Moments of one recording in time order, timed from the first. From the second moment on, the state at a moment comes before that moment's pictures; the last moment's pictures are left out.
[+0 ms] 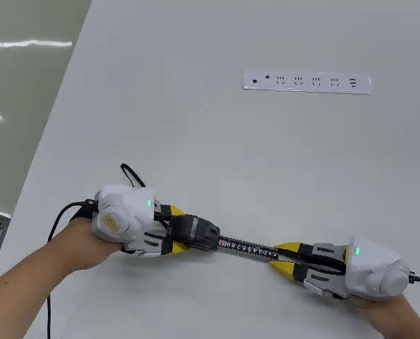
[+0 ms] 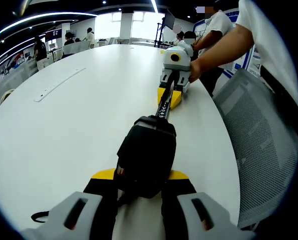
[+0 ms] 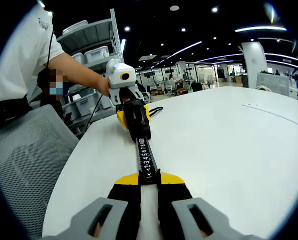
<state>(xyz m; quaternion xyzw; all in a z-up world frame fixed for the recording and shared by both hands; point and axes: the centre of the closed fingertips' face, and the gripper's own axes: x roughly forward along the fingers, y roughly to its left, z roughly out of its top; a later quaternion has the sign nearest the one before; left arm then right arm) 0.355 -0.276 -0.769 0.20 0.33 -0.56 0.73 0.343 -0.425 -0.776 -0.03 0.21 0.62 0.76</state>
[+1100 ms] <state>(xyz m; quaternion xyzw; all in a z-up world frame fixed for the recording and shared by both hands) 0.354 -0.276 -0.769 0.20 0.33 -0.56 0.73 0.340 -0.457 -0.775 -0.02 0.21 0.61 0.77</state>
